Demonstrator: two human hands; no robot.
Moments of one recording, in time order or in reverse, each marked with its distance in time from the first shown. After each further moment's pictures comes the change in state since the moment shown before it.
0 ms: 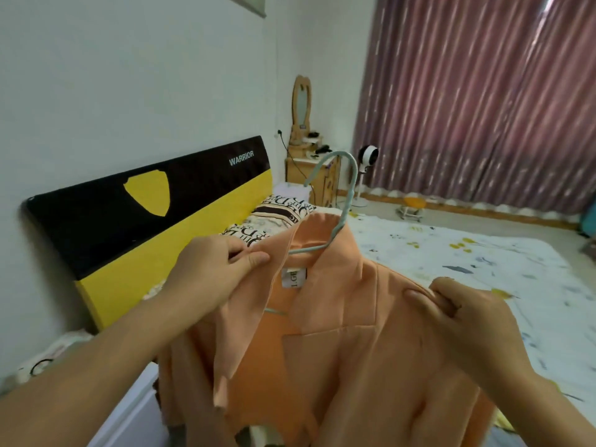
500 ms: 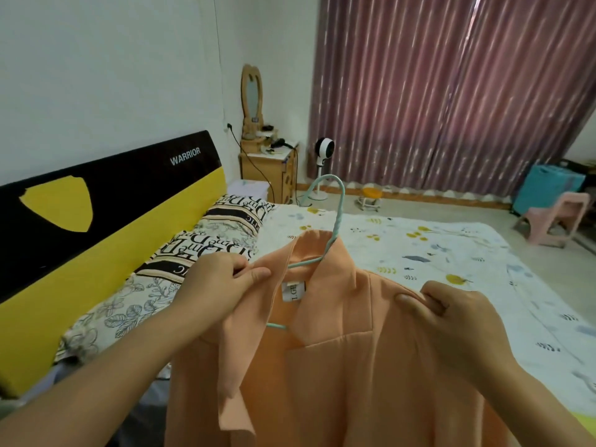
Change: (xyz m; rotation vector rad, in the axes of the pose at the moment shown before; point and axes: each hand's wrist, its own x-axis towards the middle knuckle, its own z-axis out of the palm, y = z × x) left_hand 0.080 0.008 0.119 -0.051 -0.179 0.063; right_hand 0.044 0.083 0.021 -0.102 0.005 0.188
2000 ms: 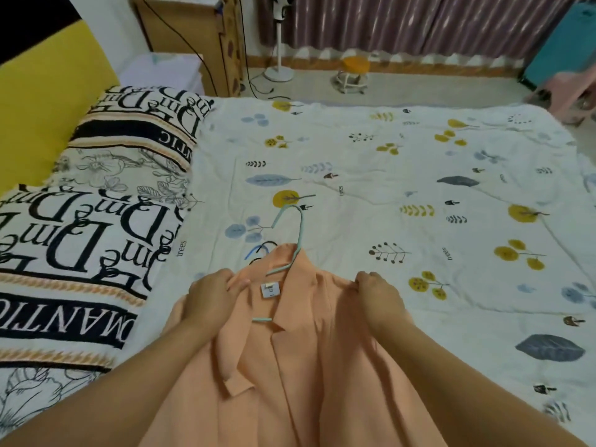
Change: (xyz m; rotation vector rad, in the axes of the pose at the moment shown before) left_hand 0.329 -0.305 0.480 0.009 -0.402 -0.264; right_hand 0.289 0.205 0.546 -0.241 -0.684 0.482
